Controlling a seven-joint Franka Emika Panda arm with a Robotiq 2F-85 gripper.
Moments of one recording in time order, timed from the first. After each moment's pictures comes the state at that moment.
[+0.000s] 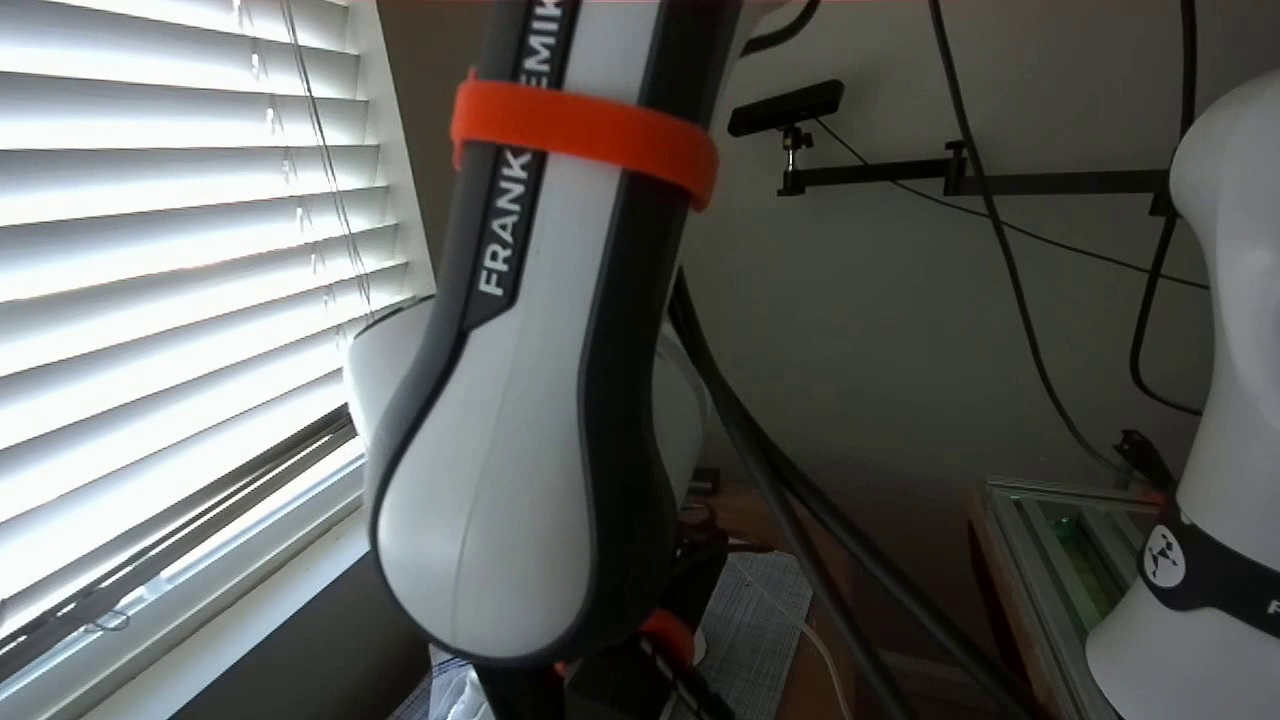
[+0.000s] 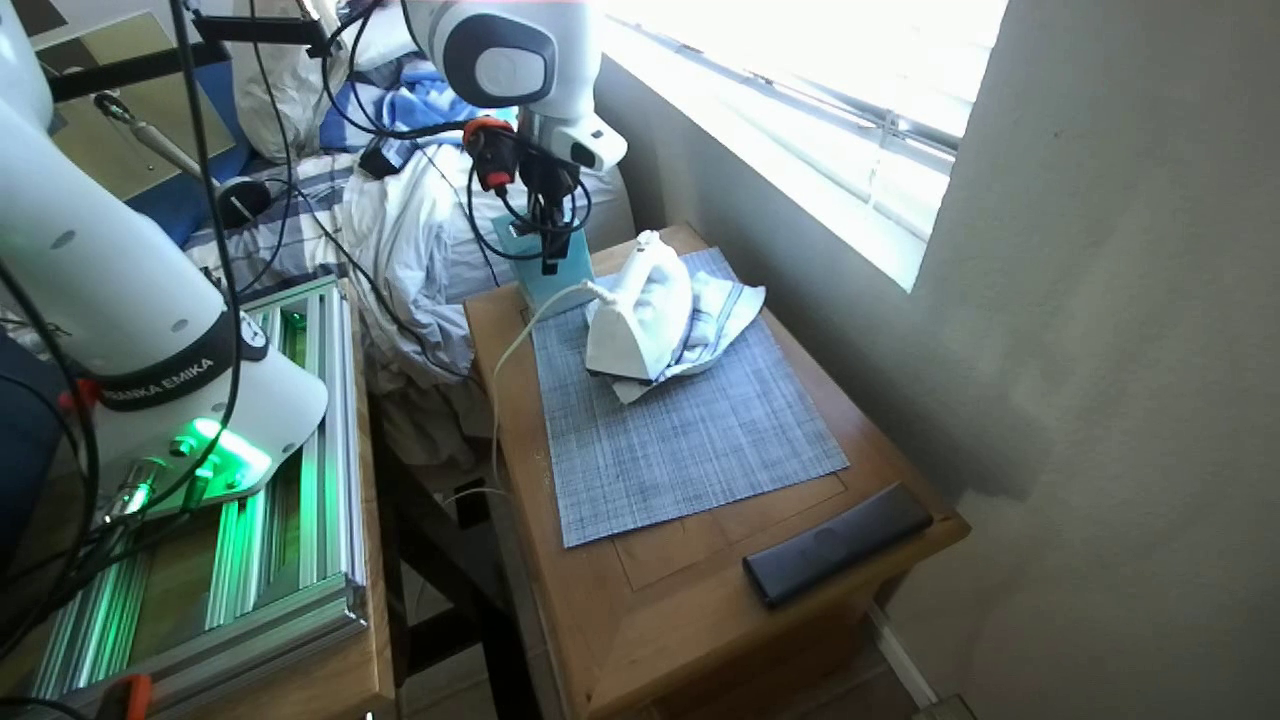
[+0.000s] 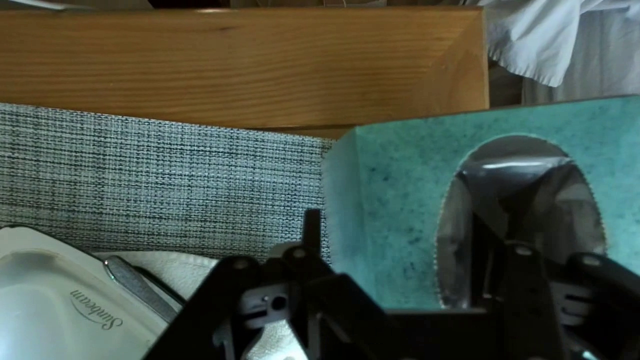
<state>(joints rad) 0.19 0.40 0.16 -2.46 0.24 2.61 0.18</state>
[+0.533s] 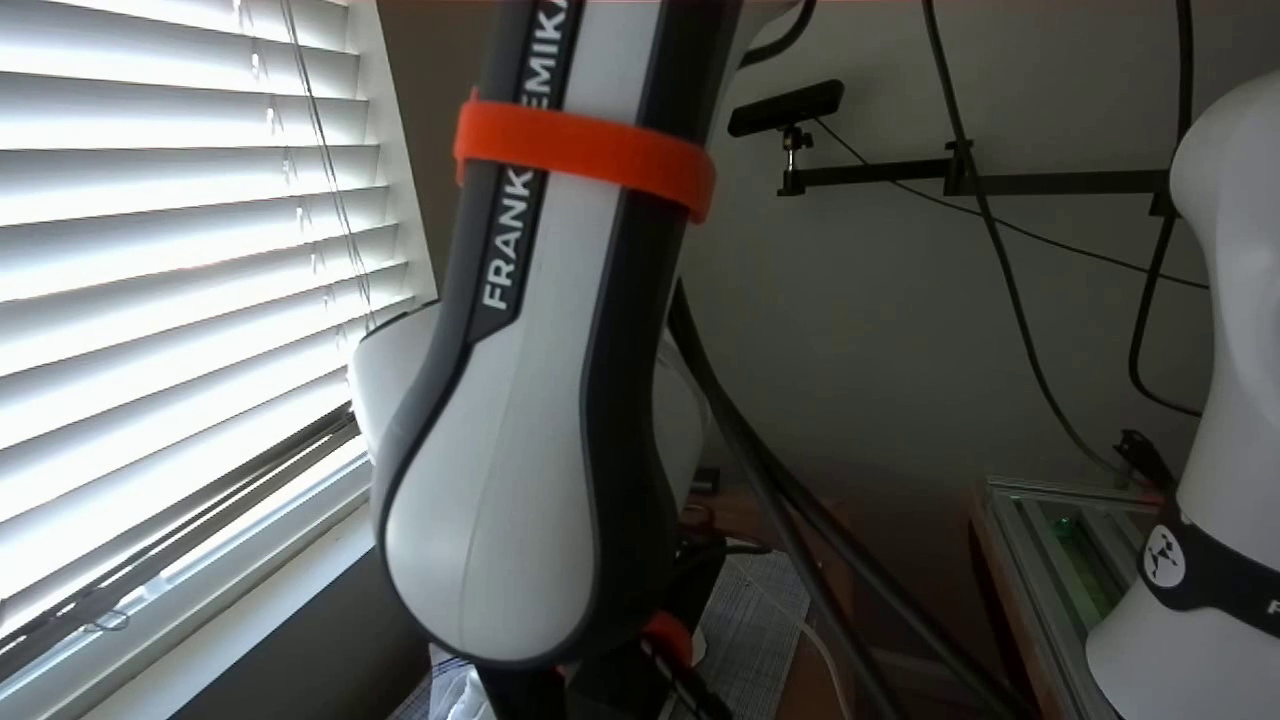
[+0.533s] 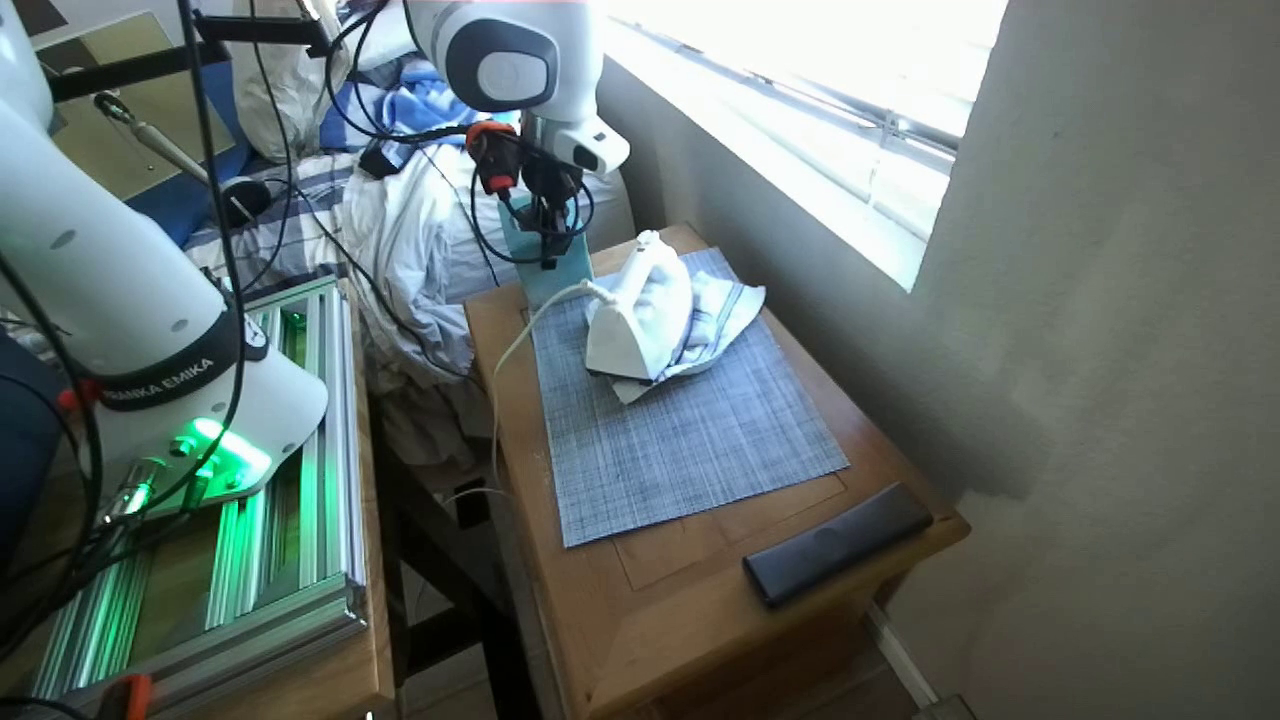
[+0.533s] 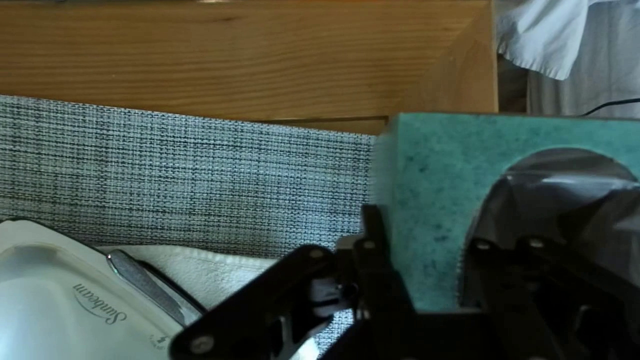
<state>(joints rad) 0.19 0.41 0.15 -2.46 0.23 2.62 0.18</state>
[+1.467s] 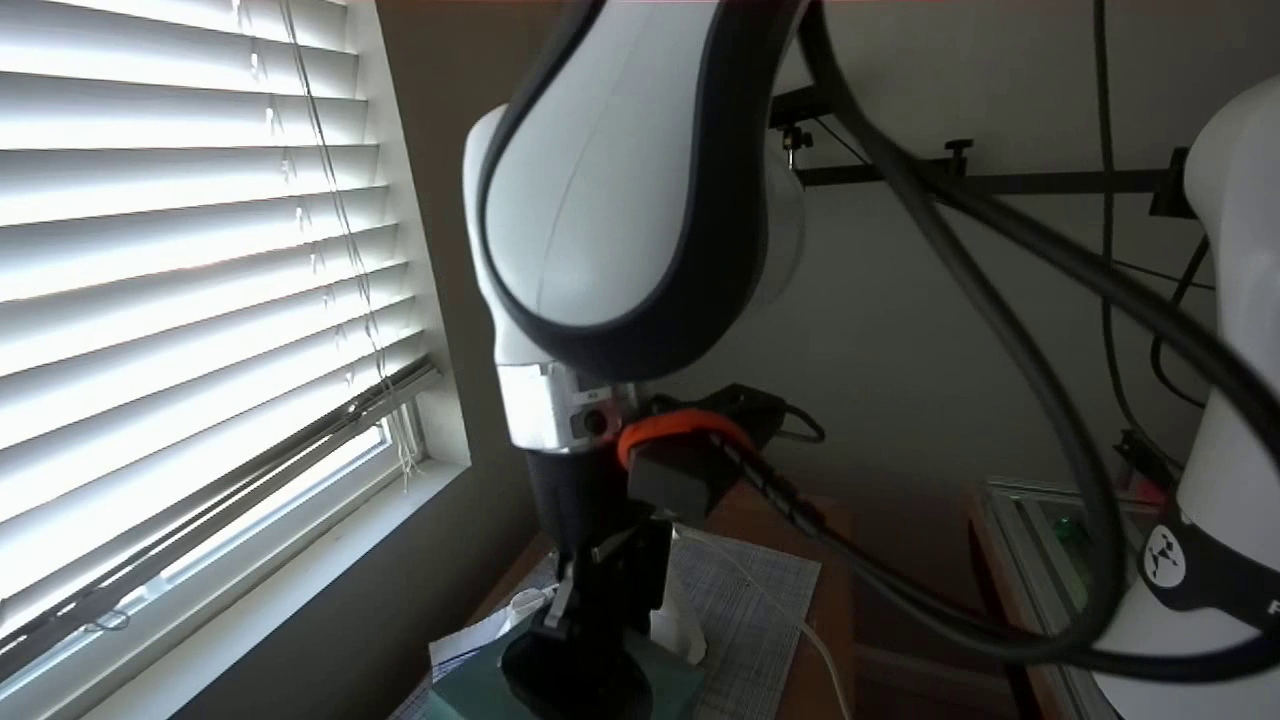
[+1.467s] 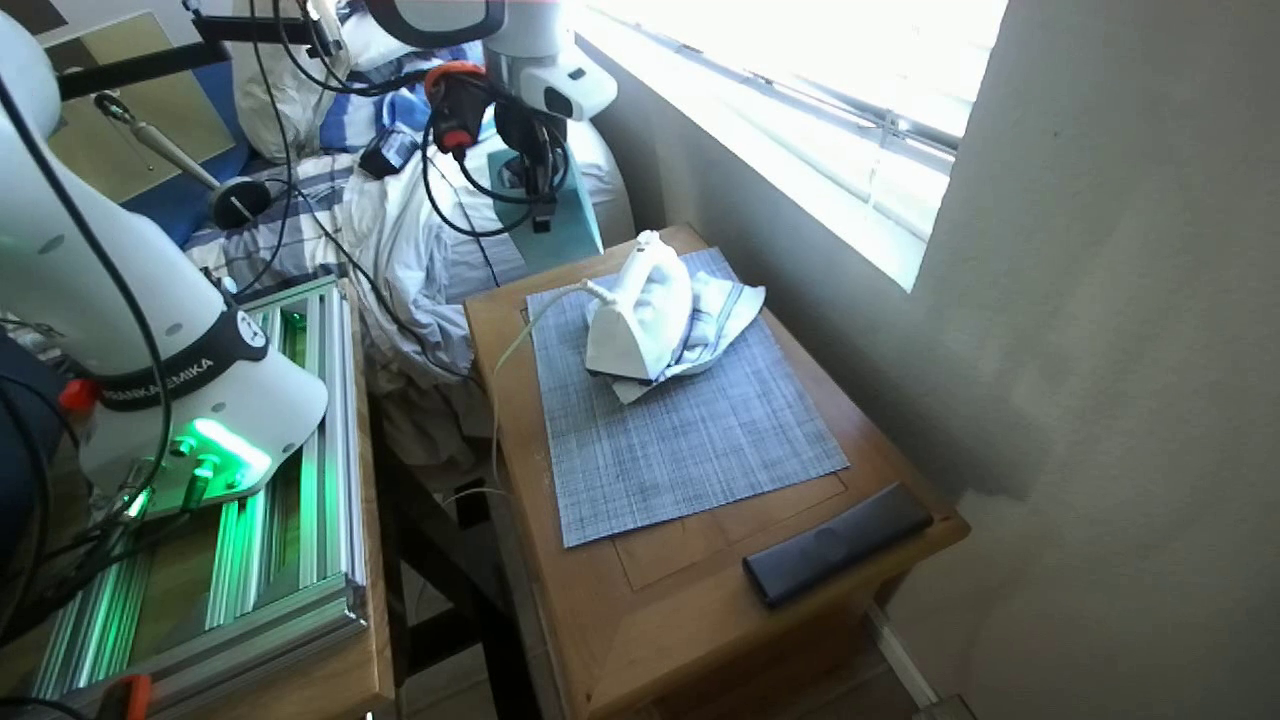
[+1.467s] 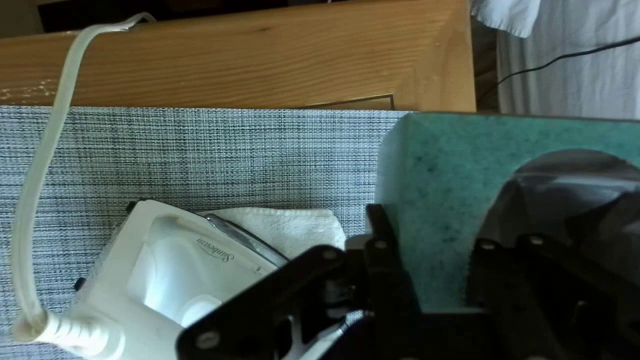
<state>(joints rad) 0.09 0.06 0.15 -2.66 0.36 2.60 0.08</state>
